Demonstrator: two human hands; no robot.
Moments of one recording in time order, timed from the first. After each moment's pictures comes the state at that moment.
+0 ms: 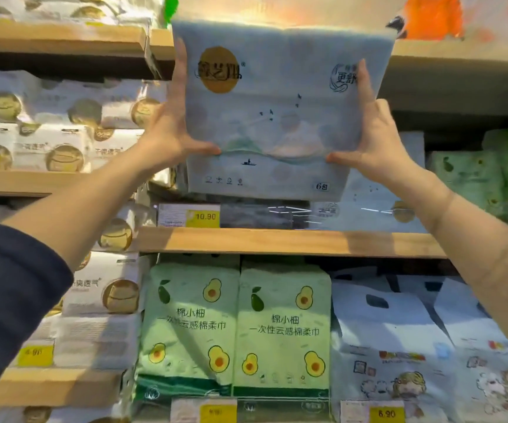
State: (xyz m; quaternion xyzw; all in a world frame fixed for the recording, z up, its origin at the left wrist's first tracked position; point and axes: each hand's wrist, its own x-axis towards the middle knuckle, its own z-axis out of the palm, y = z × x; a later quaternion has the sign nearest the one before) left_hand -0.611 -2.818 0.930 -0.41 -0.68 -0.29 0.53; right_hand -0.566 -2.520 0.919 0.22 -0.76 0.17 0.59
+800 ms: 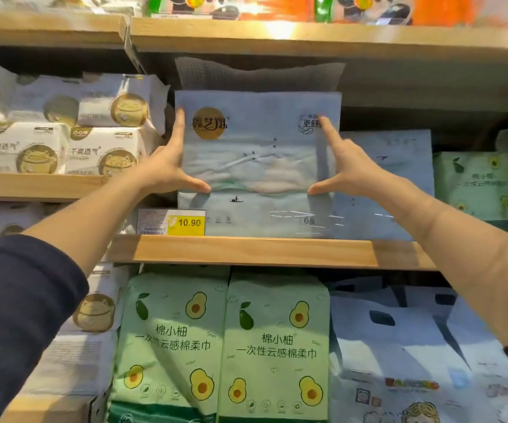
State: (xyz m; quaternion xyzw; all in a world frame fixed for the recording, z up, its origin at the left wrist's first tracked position) left_hand -0.671 -2.815 0.915 -0.26 -0.84 -0.26 0.40; right_hand -0.631 -2.508 0.923 0.18 -0.87 0.16 0.42
